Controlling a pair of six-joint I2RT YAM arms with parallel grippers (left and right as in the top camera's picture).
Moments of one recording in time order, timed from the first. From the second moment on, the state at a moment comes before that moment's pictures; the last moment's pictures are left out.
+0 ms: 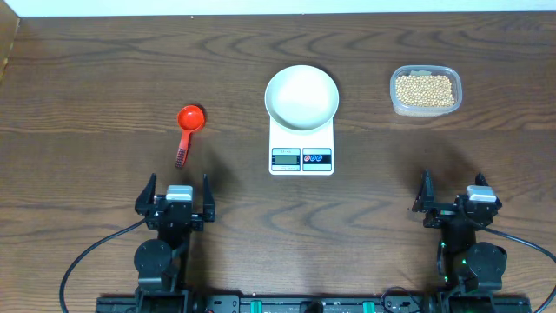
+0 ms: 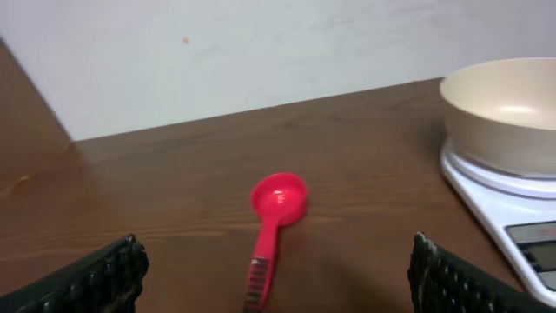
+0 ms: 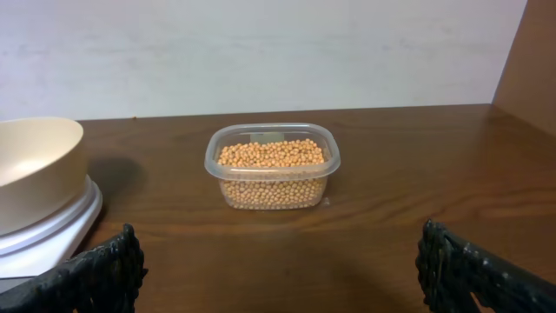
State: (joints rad) left arm -0.01 0.03 0.02 -0.11 0.00 0.19; right arm 0.00 0.01 0.01 -0.07 0.06 0.04
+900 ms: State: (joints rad) left arm -0.04 0.56 0.40 -0.17 0.45 0.06; right arm 0.00 0.02 0.01 -0.07 0.07 0.04
